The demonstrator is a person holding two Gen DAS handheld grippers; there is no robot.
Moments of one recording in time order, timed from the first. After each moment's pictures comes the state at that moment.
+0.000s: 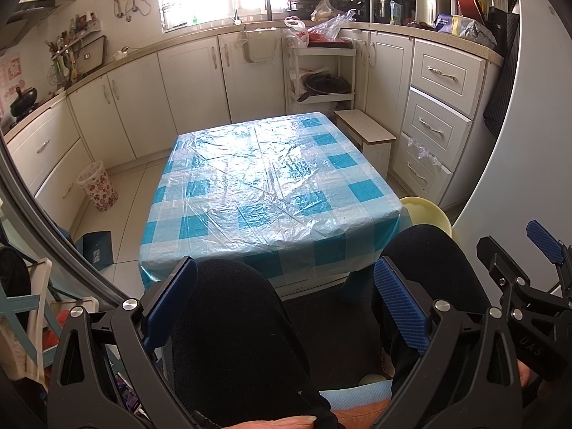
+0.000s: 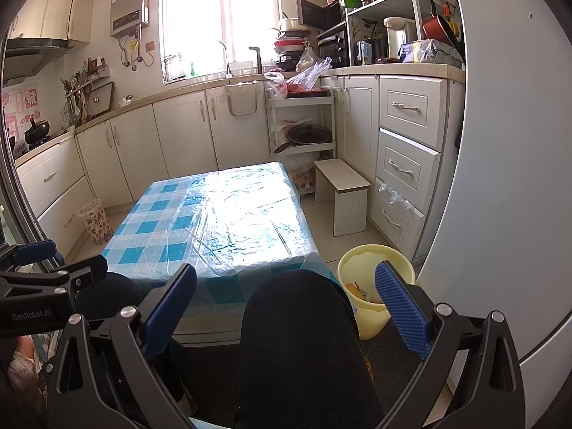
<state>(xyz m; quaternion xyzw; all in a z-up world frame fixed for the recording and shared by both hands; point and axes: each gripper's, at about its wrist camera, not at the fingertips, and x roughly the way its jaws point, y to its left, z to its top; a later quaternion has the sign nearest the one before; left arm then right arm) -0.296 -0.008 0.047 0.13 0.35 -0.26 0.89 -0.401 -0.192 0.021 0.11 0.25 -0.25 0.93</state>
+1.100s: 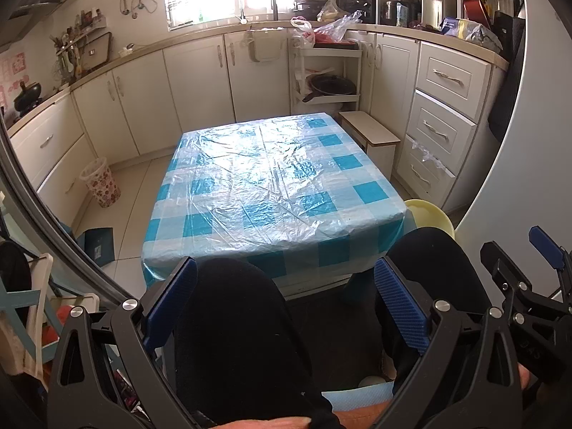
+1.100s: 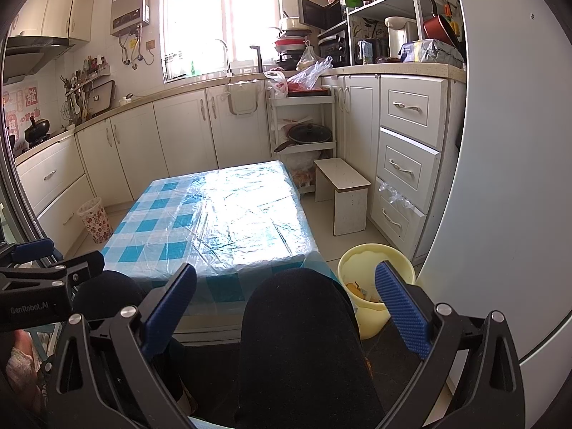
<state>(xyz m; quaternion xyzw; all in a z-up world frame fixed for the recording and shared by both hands) -0.292 -0.006 0.045 0.12 0.35 -0.25 0.90 -0.401 -0.193 0.021 0.11 0.25 -0.25 0.93</state>
